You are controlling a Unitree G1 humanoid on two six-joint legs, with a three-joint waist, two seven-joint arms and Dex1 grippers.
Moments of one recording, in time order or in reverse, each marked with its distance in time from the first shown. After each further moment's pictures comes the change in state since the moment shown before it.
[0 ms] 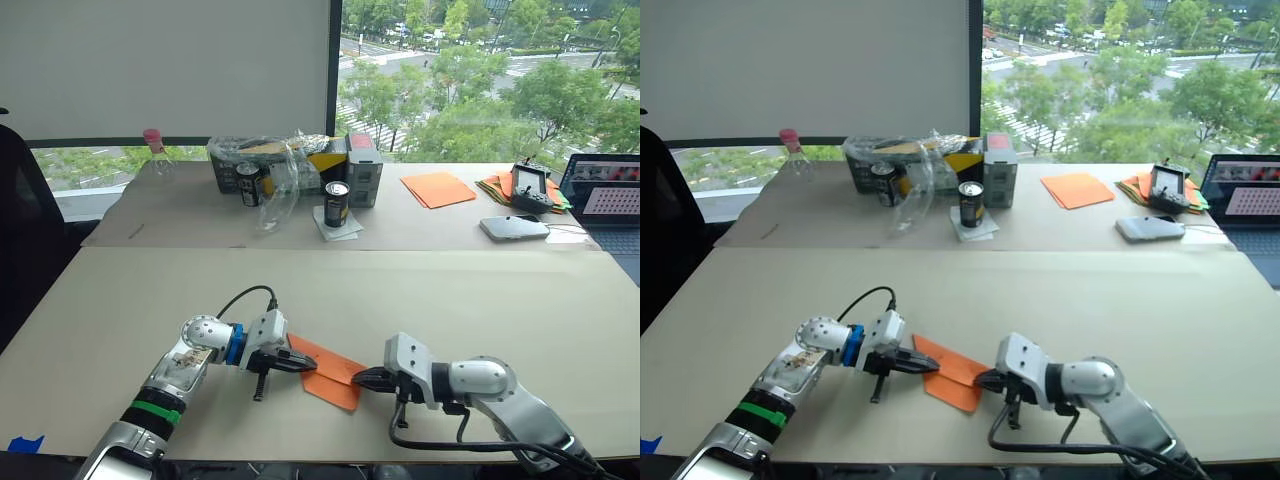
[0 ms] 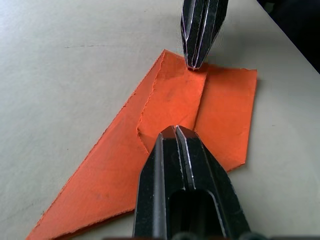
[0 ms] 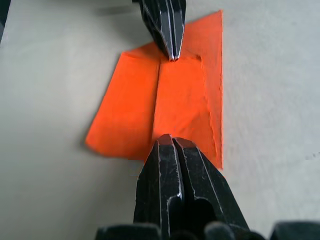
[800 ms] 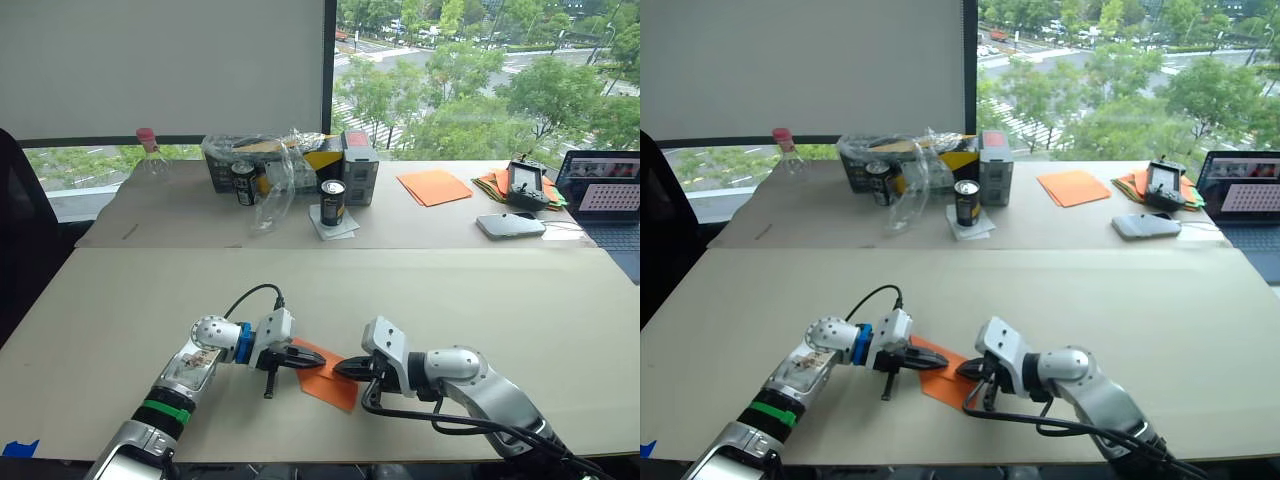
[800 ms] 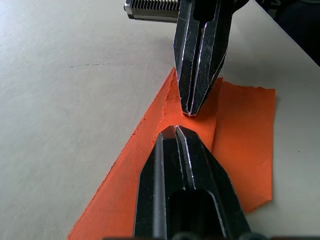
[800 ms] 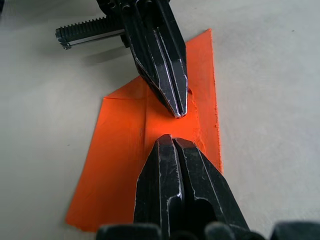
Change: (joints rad) left arm 0.001 -0.019 -0.001 -0.010 0.009 -0.024 0.031; right arm -0.189 0.199 0.098 0.015 0.039 0.261 -0.068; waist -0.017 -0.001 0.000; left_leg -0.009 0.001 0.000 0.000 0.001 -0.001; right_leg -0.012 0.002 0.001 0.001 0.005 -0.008
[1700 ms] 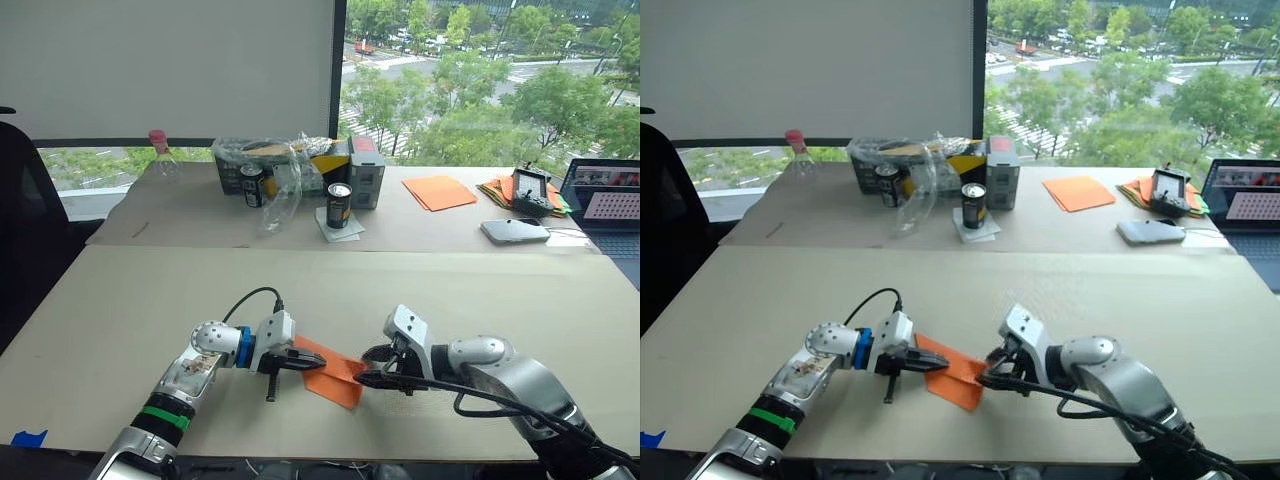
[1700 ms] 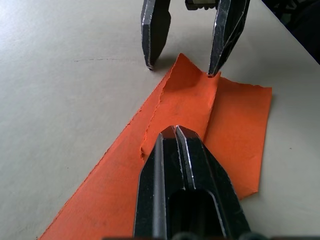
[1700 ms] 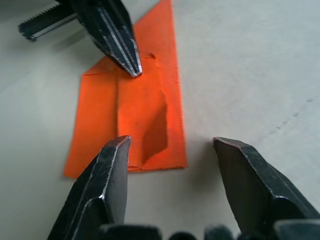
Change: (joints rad) left arm 0.026 -0.022 0.002 -0.014 0.004 -0.005 0.046; right arm -0.025 -0.121 -0.149 -0.056 0.095 0.275 -0.036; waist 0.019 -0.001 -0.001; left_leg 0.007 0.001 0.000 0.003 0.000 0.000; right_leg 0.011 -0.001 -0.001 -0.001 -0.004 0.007
